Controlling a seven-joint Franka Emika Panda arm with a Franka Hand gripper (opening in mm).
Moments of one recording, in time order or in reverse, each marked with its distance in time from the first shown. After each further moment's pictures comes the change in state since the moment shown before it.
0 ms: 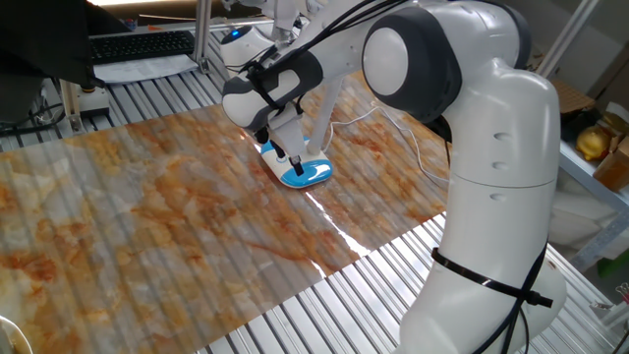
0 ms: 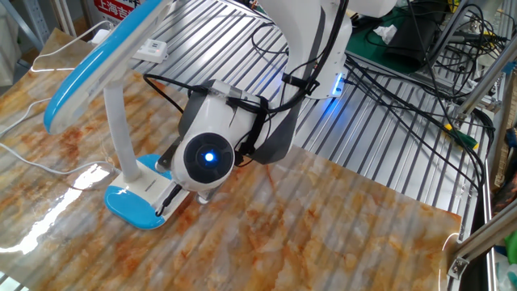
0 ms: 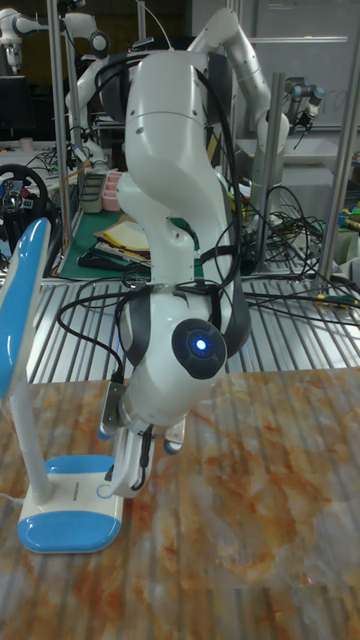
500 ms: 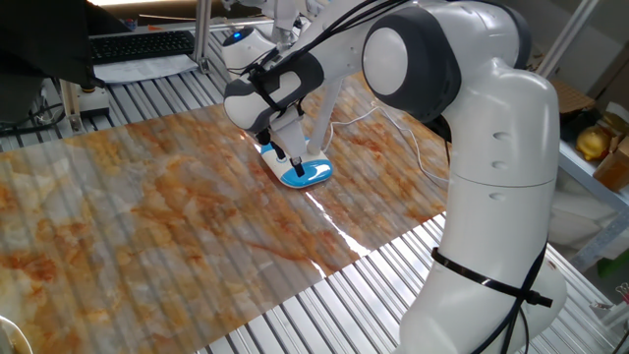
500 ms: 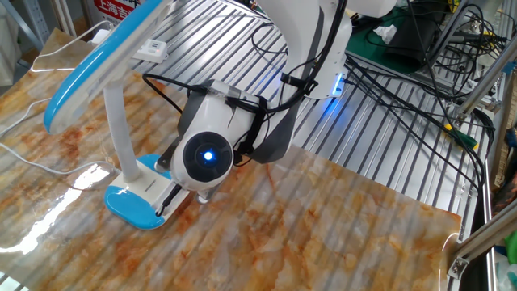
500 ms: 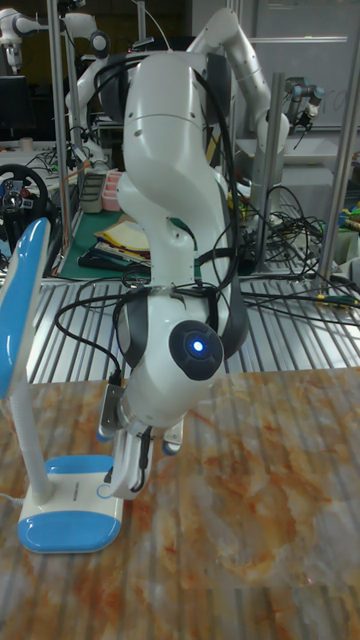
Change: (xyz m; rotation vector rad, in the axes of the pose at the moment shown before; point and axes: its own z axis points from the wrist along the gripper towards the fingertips) arm -0.001 0.002 0.004 -0.007 0.002 -0.018
